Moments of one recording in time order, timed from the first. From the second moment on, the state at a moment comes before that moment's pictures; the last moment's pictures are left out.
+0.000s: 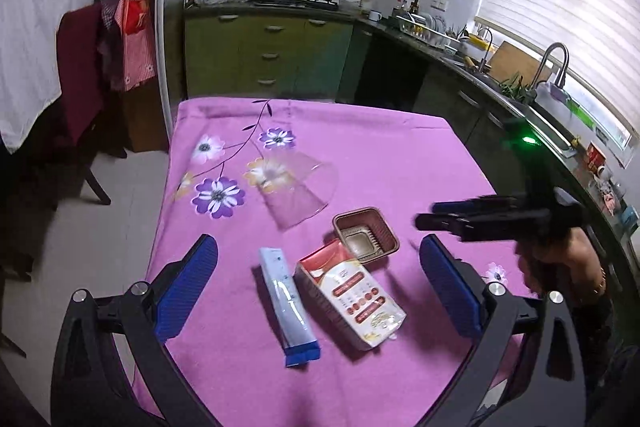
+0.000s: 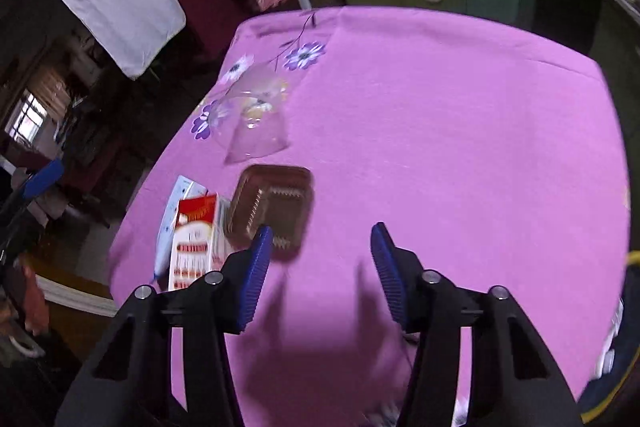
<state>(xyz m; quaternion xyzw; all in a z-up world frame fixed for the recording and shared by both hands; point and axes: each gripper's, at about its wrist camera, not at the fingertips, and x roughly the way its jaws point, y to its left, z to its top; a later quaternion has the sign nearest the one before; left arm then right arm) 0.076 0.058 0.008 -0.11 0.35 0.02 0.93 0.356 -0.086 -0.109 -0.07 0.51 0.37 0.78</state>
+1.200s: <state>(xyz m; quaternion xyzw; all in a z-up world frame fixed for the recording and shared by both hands) 0.066 0.053 -0.020 -0.11 0.39 -0.02 0.92 0.379 -0.230 -0.088 0.00 0.49 0.20 0.85</state>
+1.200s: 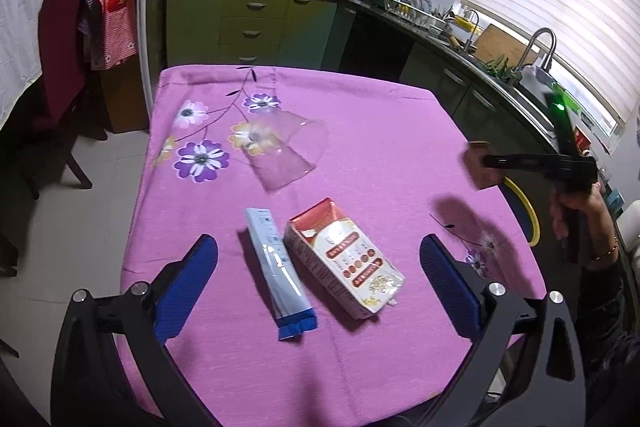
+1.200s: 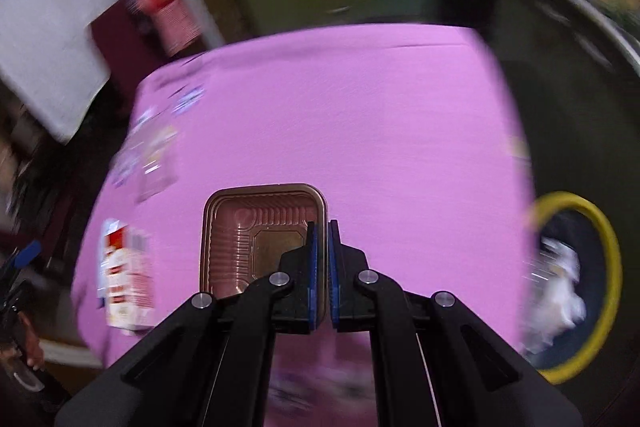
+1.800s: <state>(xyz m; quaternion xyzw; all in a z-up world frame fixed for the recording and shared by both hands) 0.082 0.020 -0.022 -0.09 0.40 -0.04 0.91 0.407 -0.467 -0.152 0.08 0.51 -0.06 0.85</state>
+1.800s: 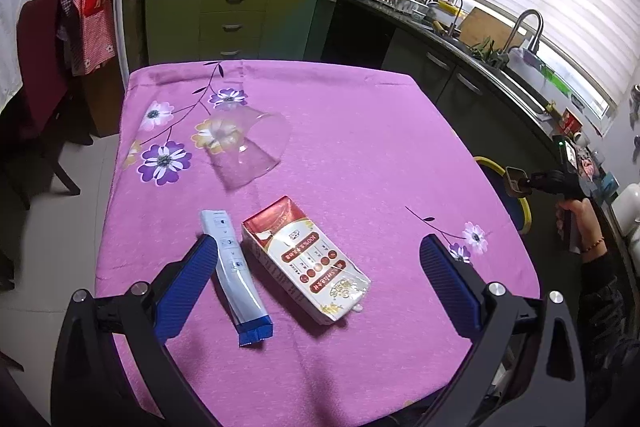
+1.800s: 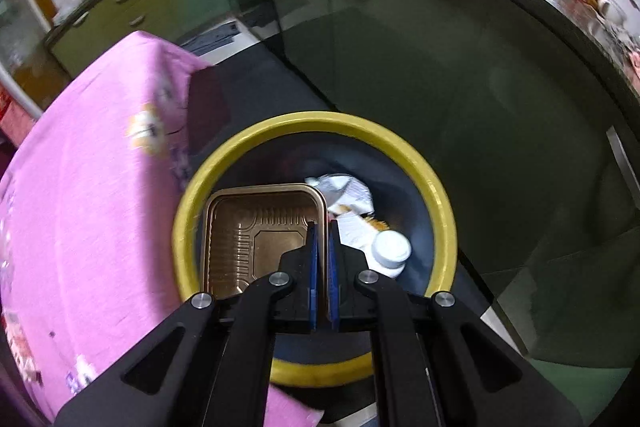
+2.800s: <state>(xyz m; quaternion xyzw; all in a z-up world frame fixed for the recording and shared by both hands) 0.216 0.049 -0.061 -0.04 0.45 0.06 0.89 0.334 -0.368 -0.081 0.08 0.42 0.09 0.90</state>
